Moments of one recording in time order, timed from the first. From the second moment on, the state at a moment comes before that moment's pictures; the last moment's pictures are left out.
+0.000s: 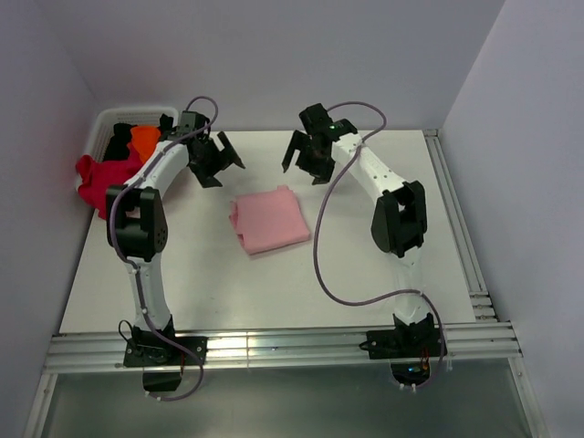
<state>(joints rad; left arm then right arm) -0.17 2.08 1.79 -0.70 0.28 -0.72 0.46 2.18 2.10 -0.95 -0.02 0.78</state>
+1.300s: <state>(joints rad) -0.16 1.60 1.38 -0.75 0.19 -0.86 0.41 2.17 1.56 -0.54 -0.36 0.68</state>
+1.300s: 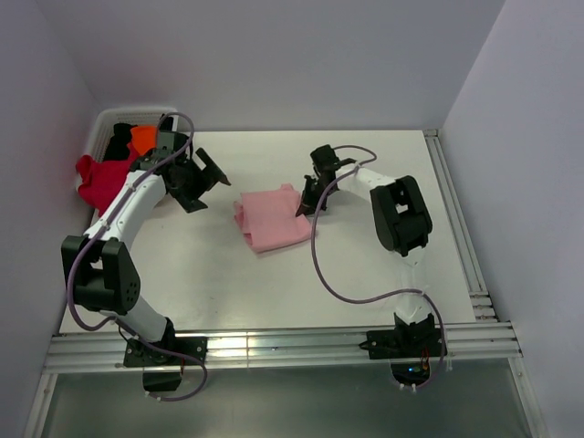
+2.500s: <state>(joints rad) -0.27 1.73 1.50 -0.76 0.14 -0.85 -0.13 1.73 1.57 -0.74 -0.12 0.57</state>
